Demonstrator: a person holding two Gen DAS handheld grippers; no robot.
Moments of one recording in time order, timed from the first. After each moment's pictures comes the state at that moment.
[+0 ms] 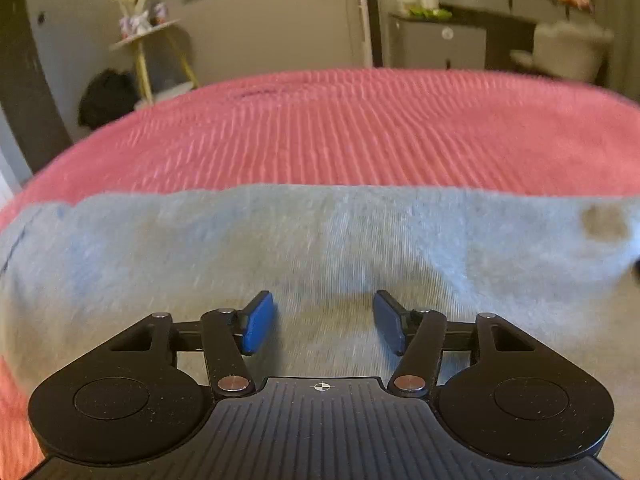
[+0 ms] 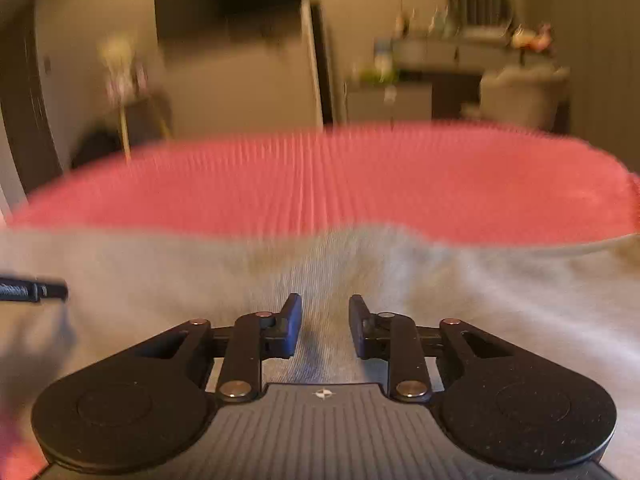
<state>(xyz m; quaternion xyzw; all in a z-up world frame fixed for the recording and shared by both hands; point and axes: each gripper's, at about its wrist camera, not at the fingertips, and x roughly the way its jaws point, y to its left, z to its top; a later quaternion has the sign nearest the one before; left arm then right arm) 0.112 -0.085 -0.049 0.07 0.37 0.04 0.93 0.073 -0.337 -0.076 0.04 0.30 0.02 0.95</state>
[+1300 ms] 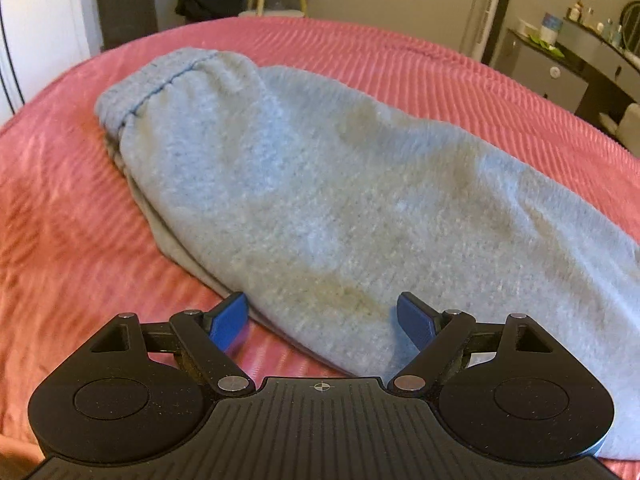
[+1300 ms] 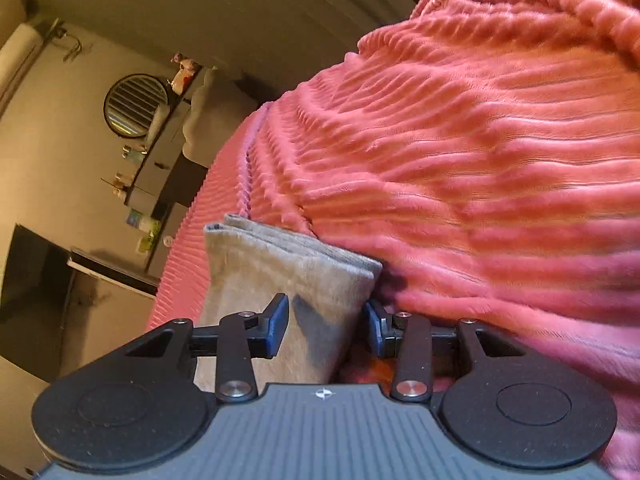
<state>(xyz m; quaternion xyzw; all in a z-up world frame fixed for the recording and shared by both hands) 0.013 0.018 -0.034 -0.12 0.42 0.14 0.89 -0.124 -0.642 -0.124 0.54 0.16 -0.22 0.79</state>
